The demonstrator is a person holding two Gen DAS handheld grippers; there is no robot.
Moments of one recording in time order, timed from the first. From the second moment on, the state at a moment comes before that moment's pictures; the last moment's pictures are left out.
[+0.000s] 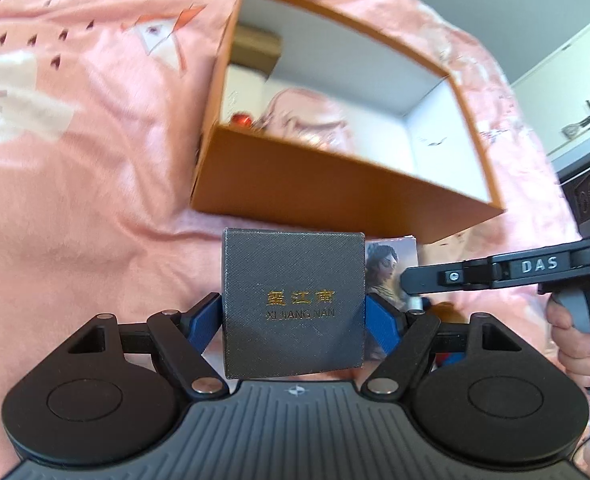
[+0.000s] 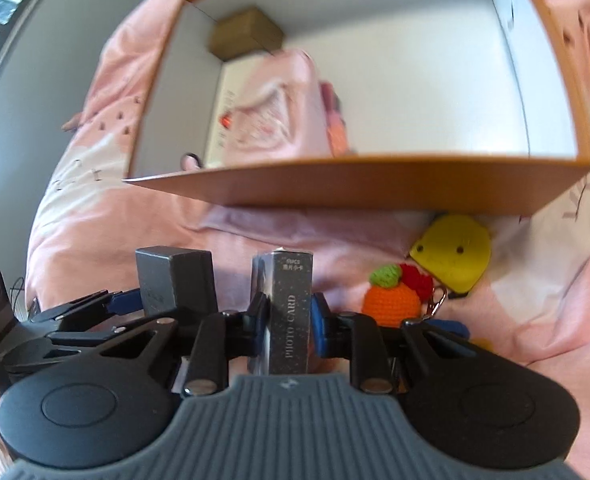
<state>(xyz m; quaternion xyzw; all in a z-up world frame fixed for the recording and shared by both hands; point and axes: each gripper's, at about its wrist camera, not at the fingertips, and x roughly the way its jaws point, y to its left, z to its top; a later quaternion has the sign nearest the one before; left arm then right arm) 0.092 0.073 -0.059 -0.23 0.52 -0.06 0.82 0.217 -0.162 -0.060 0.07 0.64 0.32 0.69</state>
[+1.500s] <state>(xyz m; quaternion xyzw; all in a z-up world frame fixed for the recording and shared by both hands) 0.349 0.030 -0.090 -0.10 0.55 -0.04 0.83 0.372 -0.158 -0.025 0.02 0.54 0.24 0.81</state>
